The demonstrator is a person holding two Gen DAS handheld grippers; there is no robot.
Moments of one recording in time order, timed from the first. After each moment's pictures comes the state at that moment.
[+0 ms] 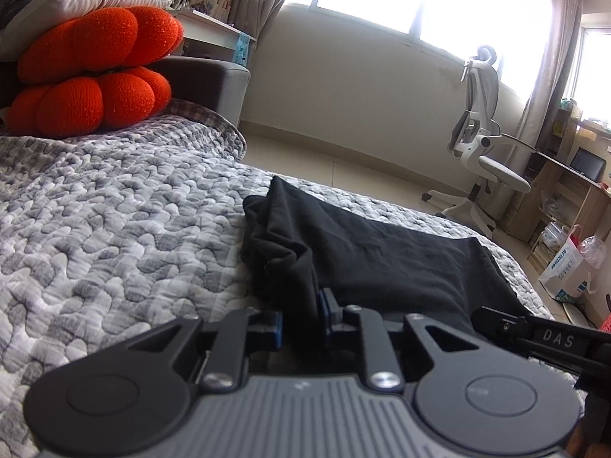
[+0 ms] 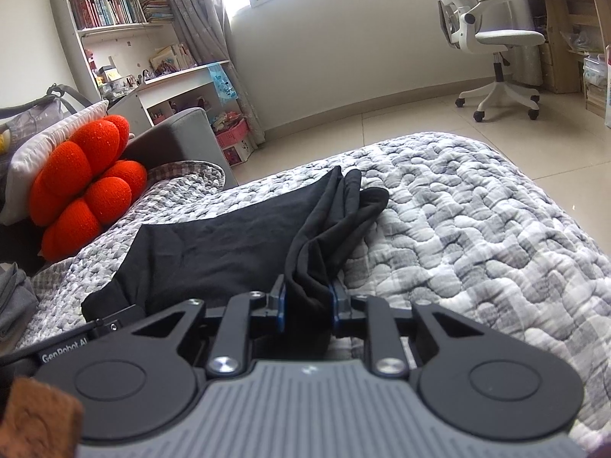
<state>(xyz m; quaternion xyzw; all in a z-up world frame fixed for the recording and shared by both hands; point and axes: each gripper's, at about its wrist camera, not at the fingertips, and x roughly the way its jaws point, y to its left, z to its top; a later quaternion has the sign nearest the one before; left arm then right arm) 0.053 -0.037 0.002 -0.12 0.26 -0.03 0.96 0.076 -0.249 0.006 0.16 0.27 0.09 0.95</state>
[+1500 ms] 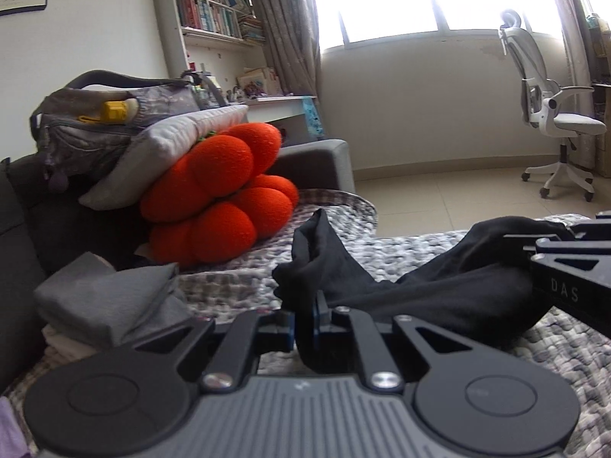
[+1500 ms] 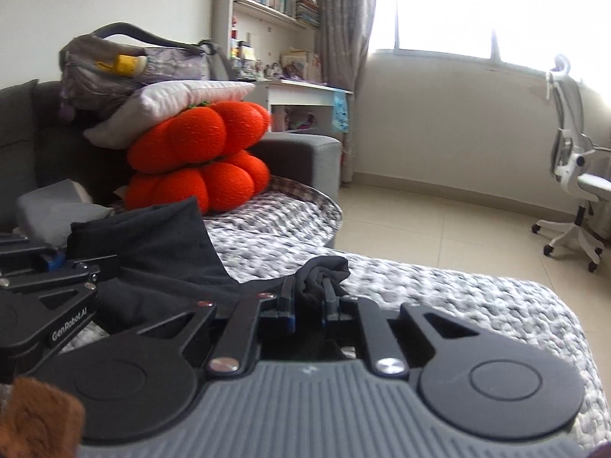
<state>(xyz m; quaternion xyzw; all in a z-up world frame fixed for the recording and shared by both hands) -0.035 0.045 0.107 0.09 0.20 0.15 0.96 0.031 -0.098 0.091 -0.04 0.18 0.21 0.96</state>
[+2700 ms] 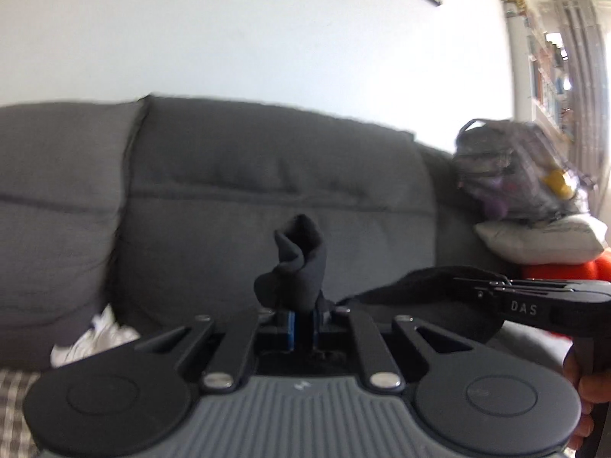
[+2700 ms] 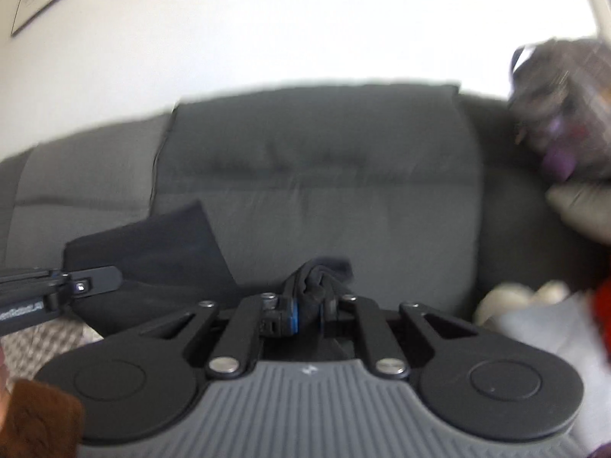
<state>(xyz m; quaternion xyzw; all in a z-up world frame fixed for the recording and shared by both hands) -0.313 0.403 0.128 -0.11 0.09 0.50 0.85 -0.080 0.380 0.144 -0.08 0.12 0.69 0.71</state>
